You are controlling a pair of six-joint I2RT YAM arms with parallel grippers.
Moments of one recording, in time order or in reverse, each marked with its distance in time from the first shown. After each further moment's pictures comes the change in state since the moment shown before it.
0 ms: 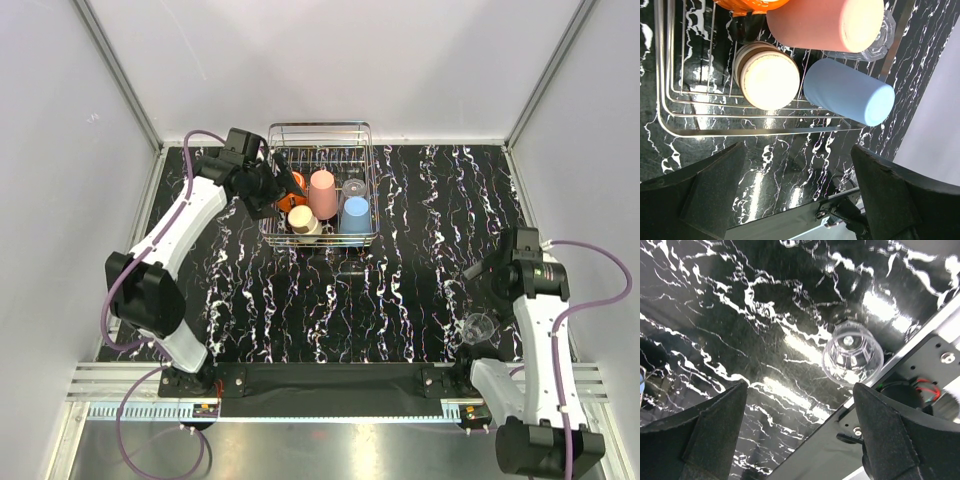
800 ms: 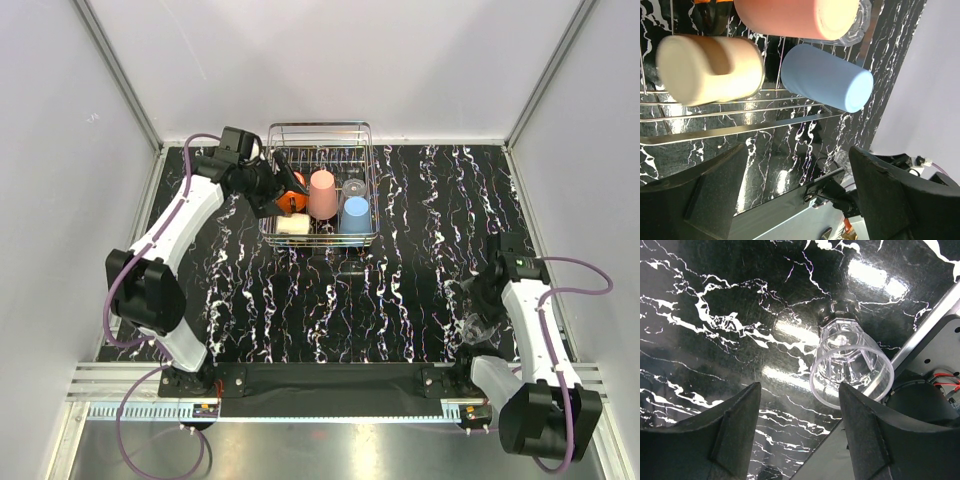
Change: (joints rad) left arm 0.039 0.020 -0.010 0.047 0.177 0.004; right arm -0.003 0.096 -0.189 0.105 0.002 0.159
